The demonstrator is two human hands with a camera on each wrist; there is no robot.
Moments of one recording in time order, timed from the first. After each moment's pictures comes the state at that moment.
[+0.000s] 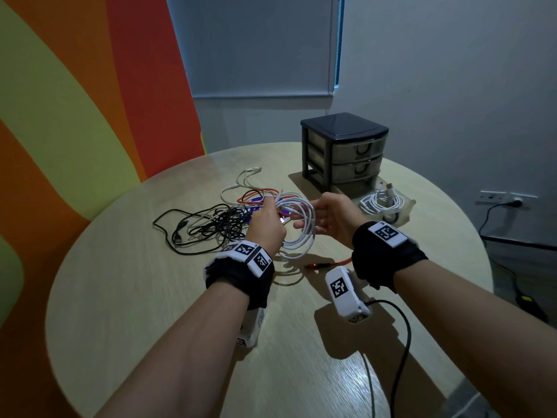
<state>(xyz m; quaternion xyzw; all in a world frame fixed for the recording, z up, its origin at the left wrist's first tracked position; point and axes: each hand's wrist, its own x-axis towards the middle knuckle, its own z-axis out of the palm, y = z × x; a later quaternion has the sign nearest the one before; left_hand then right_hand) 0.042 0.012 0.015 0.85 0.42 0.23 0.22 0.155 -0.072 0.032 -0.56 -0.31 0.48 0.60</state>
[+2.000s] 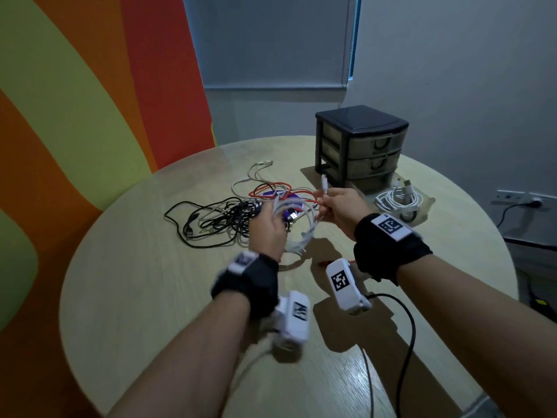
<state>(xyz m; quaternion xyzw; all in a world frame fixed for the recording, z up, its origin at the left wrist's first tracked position) 0.024 0.019 -0.021 0.77 0.40 0.39 0.31 0.145 -0.041 0.027 -0.64 -0.27 0.37 0.62</state>
